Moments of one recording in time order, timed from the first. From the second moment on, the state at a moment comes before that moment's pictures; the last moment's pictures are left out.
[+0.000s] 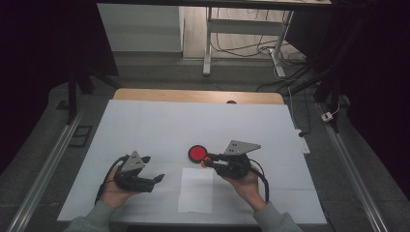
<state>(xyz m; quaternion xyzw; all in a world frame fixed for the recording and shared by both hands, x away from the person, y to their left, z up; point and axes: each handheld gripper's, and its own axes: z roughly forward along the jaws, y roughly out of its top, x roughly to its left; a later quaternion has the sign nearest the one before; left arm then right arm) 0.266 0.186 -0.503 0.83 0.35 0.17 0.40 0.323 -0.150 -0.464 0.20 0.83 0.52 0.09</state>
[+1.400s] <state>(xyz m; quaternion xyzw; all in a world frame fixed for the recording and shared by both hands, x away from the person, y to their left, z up) 0.289 0.127 -0.493 0.85 0.30 0.15 0.41 0.325 -0.153 -0.464 0.20 0.83 0.52 0.09</state>
